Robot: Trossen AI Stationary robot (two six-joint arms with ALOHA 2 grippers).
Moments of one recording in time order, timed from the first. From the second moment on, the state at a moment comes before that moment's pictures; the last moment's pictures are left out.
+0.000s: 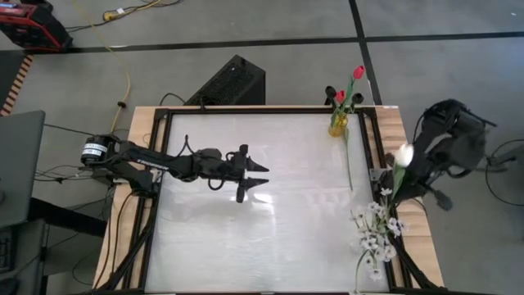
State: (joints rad) left arm 0.01 1.47 0.72 0.70 0.04 -0.10; right arm 0.98 0.70 1.32 -1.01 0.27 0.59
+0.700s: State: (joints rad) left arm -0.10 1.47 0.72 0.50 -0.07 -0.19; right arm 1.22 1.00 1.29 -1.06 0.45 0.70
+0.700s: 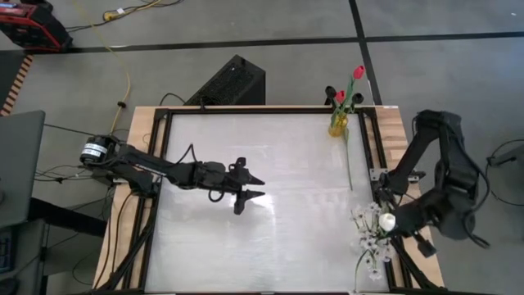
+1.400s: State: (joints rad) left arm -0.14 1.47 0.72 0.50 -0.10 -0.21; right arm 1.38 1.18 1.29 -1.17 0.60 0.95
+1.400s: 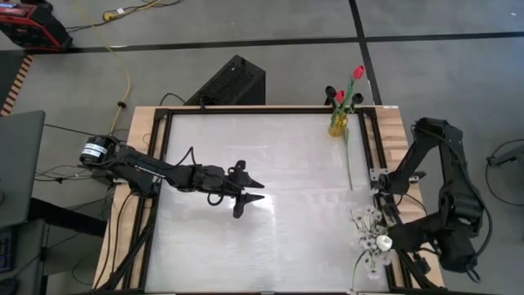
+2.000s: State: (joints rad) left arm -0.14 1.47 0.72 0.51 -0.09 -0.22; right arm 1.38 1.23 1.29 -1.28 0.60 1.23
